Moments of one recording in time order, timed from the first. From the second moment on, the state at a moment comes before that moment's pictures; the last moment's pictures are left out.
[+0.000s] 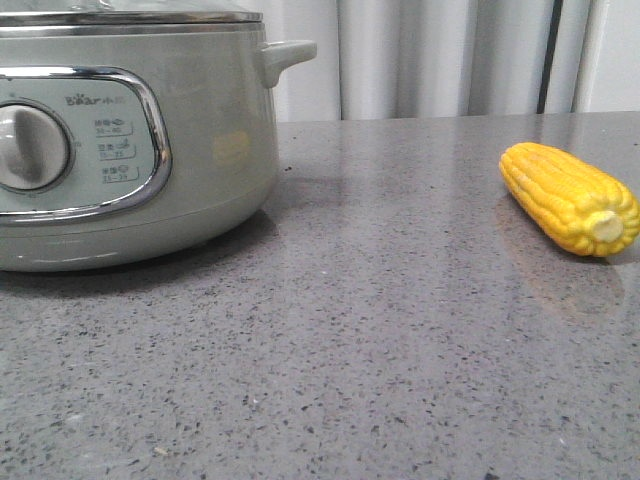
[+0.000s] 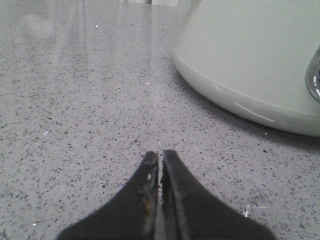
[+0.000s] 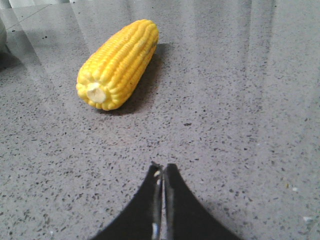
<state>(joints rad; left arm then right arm) -0.11 0.00 0.00 0.01 0.31 -0.16 0.12 -0.01 0.01 0.06 0.33 0.03</state>
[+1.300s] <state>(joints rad) -0.11 0.00 0.00 0.01 0.31 -0.16 0.12 -0.01 0.01 0.09 0.11 0.03</state>
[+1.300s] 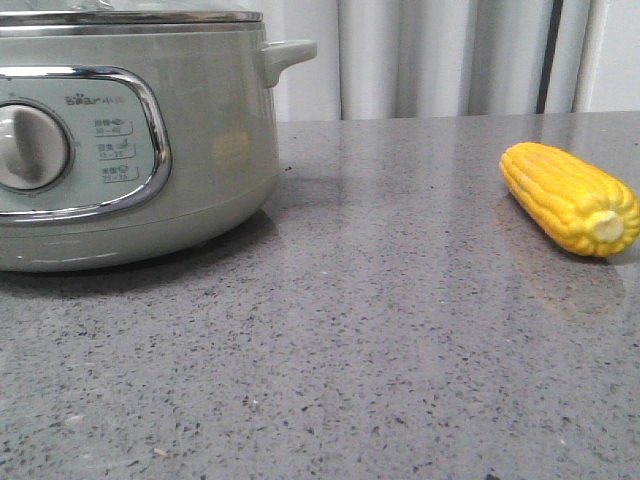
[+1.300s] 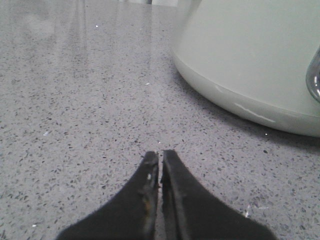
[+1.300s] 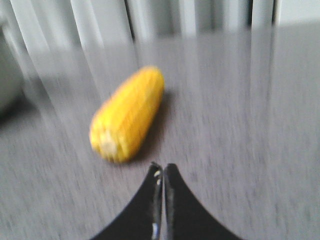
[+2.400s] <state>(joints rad) -0.11 0.04 -0.15 -0.37 0.06 -0.16 0.12 0.03 -0.21 0.32 0.12 0.03</state>
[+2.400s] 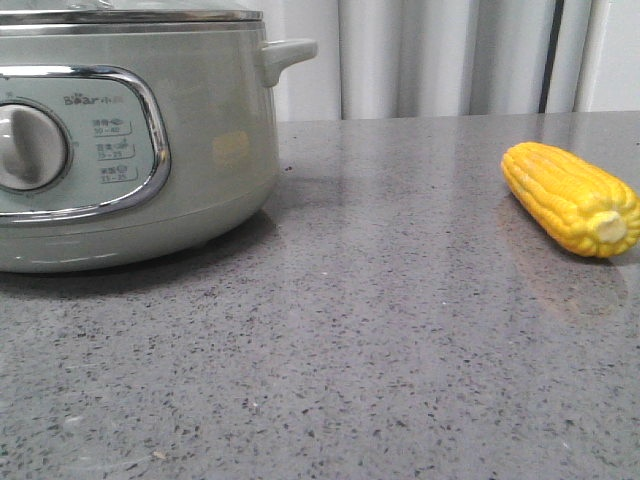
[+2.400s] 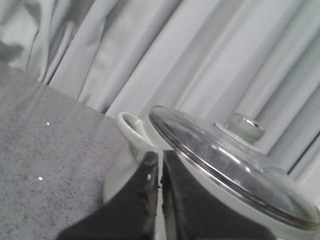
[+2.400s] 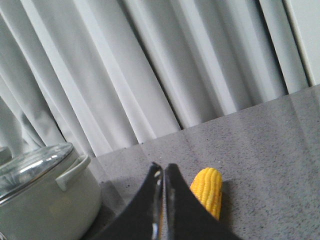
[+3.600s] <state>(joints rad) -0.43 1.15 -0.78 -0.06 -0.16 0.02 0.12 0.50 -0.69 0.12 0.56 -0.02</state>
